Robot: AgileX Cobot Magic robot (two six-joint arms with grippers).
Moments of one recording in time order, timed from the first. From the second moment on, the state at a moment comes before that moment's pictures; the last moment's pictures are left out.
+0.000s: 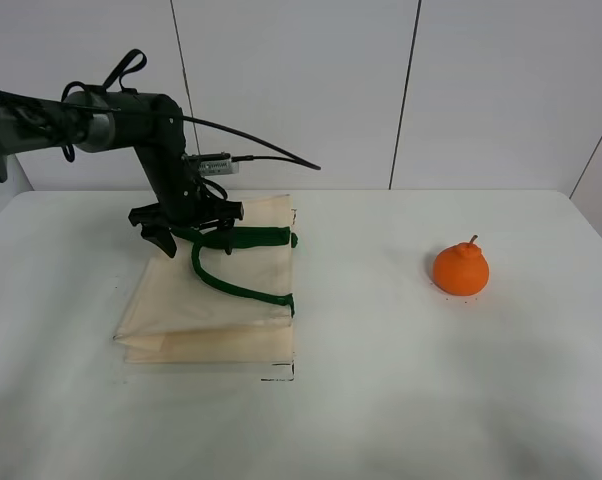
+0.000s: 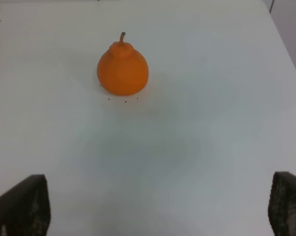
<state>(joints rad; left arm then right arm) -0.29 2.27 -1.80 0.01 0.96 -0.28 -0.02 0.00 -0.49 0.02 1.03 -0.03</state>
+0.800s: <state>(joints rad) -0.29 2.37 -1.80 -0.04 0.89 -0.35 -0.02 0.00 -0.49 0.02 1.03 -0.03</state>
